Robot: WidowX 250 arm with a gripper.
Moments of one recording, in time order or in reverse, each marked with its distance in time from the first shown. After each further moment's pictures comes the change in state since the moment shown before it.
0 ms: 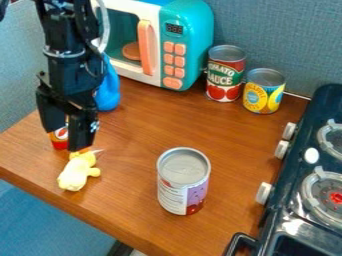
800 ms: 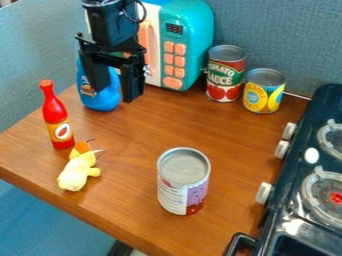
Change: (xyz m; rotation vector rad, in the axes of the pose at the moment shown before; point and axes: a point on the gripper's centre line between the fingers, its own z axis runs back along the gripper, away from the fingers) arm 0.064 -0.010 0.048 -0.115 -0.182 0.140
